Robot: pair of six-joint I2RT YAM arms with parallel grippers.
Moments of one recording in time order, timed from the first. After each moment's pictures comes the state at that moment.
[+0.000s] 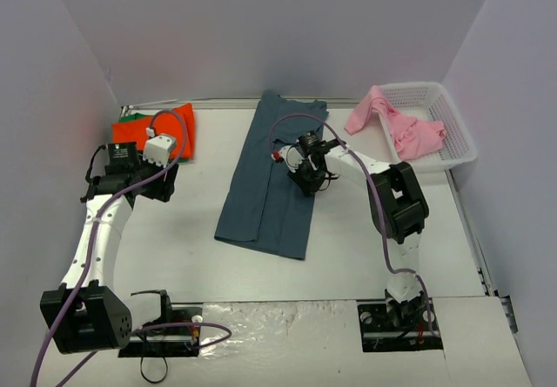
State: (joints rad) left arm 0.09 1.17 1.05 -0.70 0.26 0.39; right arm 0.49 2.06 1.46 -0.64 -0.21 -0.48
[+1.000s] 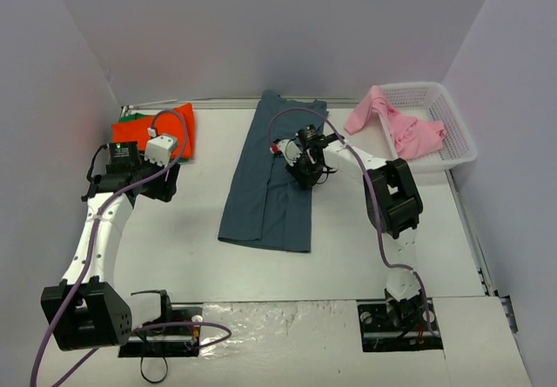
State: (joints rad) left arm 0.09 1.19 1.05 -0.70 0.28 0.39; right arm 0.47 2.13 1.57 -0.65 -0.23 -0.49
